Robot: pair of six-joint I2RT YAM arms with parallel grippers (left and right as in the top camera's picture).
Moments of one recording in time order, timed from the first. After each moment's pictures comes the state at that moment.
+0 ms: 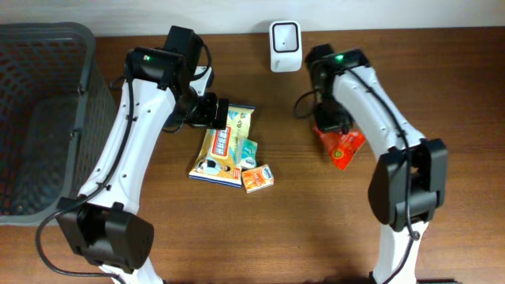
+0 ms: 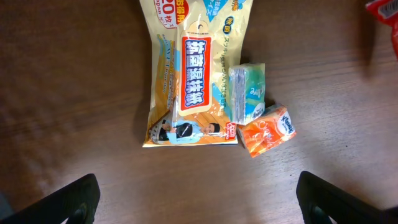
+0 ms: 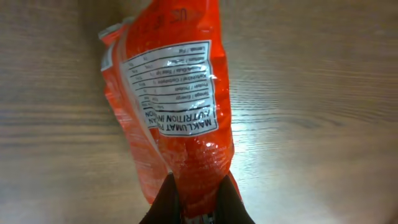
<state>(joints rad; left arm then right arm) -0.27 1.87 1.91 -1.43 0.12 -0.13 0.29 2.11 1.86 -1.38 0.32 0.21</state>
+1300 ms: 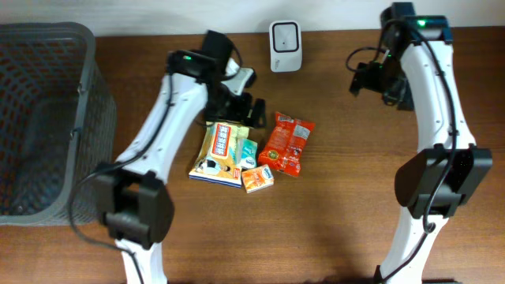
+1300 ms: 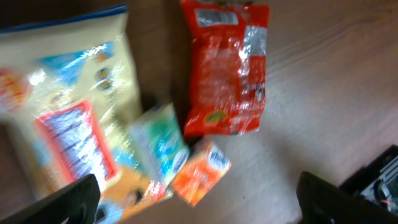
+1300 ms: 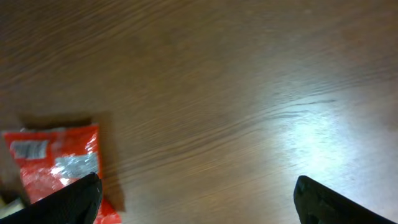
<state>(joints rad) -0.36 2.05 1.91 -1.22 0.40 -0.03 -0.03 2.16 2.21 -1.53 0.06 0.40</state>
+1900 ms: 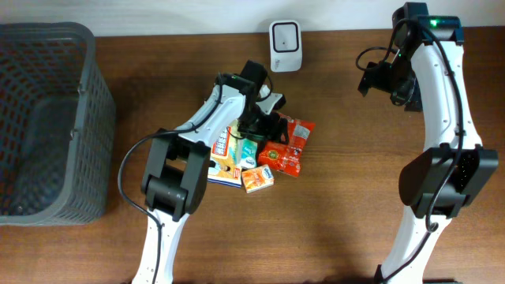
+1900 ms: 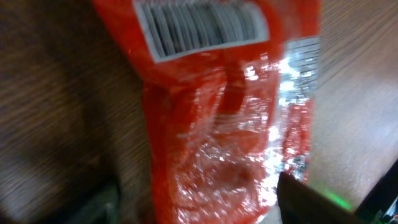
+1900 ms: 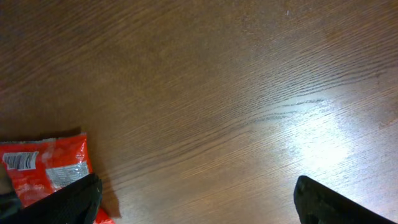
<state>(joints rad) -0.46 2.37 1.91 -0.99 0.53 -0.04 -0.06 2.16 2.21 -1.53 0.06 0.40</state>
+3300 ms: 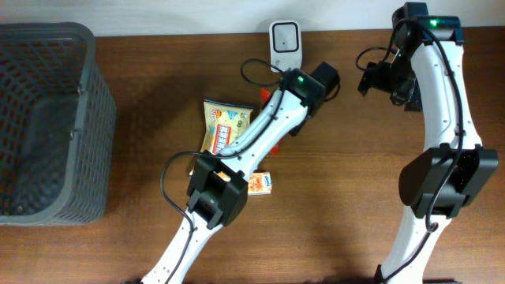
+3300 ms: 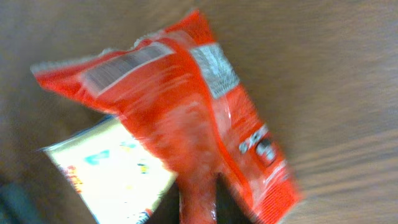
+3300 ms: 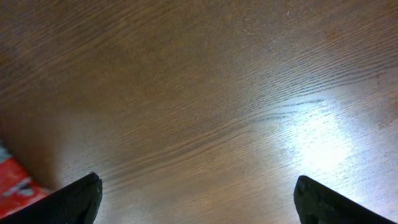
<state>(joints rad) -0.74 2.54 2.50 -1.41 -0.43 -0.08 -0.06 2.16 2.21 -1.53 0.06 0.39</state>
